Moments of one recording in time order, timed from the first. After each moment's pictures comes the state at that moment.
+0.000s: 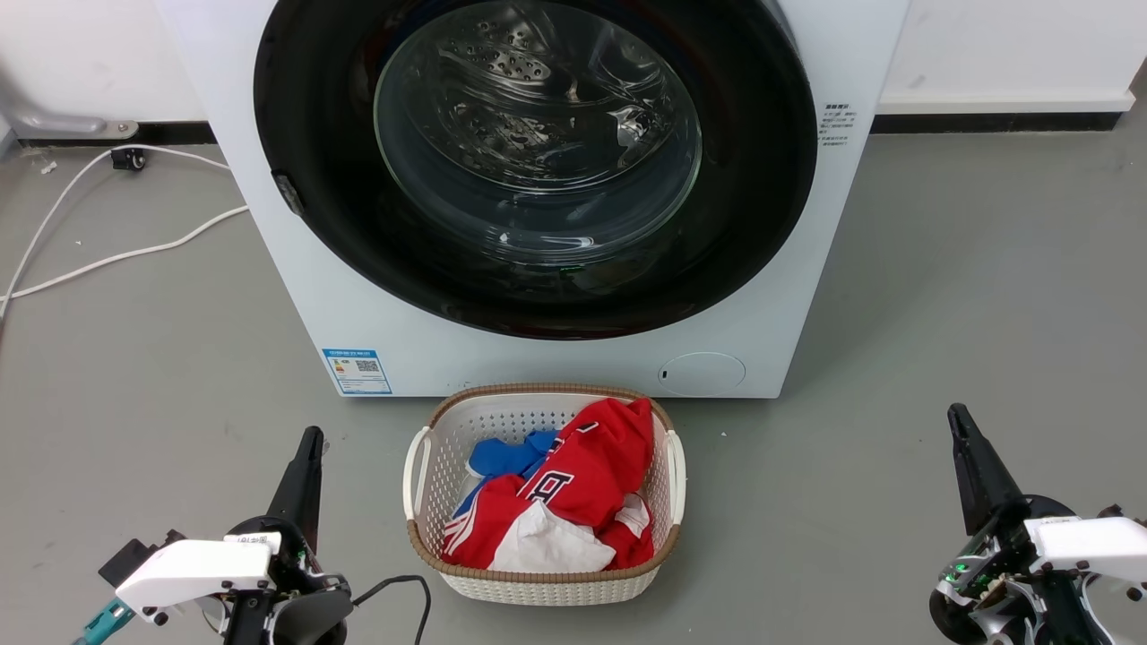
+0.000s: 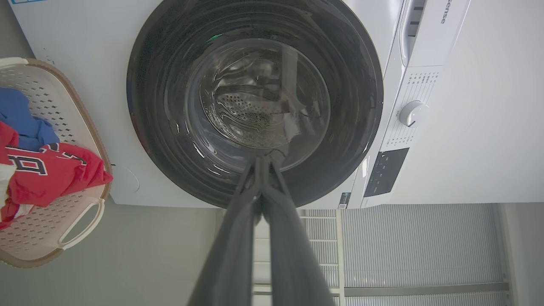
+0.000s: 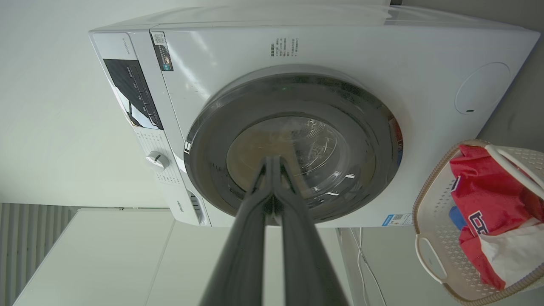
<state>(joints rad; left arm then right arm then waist) -0.10 0.06 0.10 0.25 -1.62 -0.13 0.10 -0.10 -0.08 -0.08 0.24 1.64 0.13 0.09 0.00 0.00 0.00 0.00</state>
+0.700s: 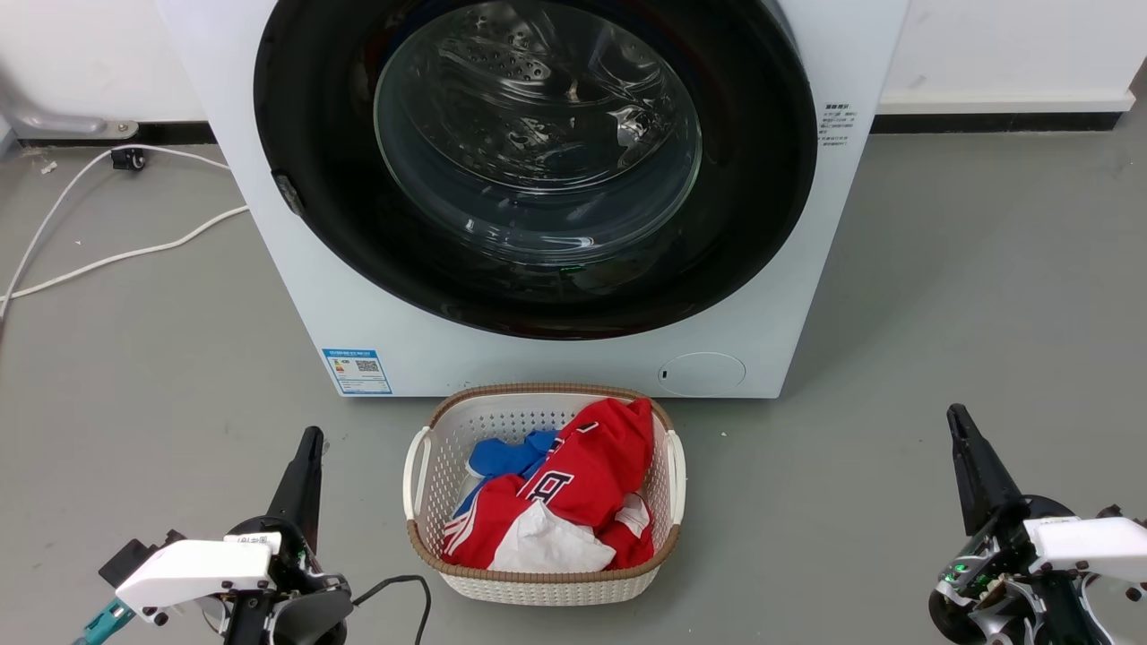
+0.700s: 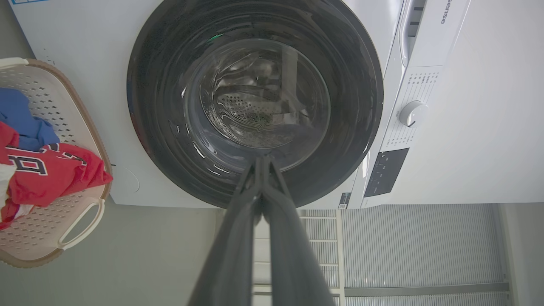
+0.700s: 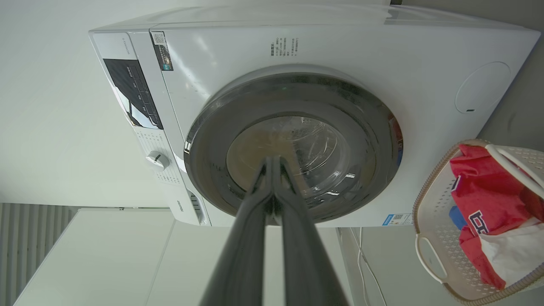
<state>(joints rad) -0.10 0.06 0.10 0.25 -1.62 -0.13 0.10 -0.10 -0.07 -0.09 0.24 1.63 0.13 0.09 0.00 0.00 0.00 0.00</state>
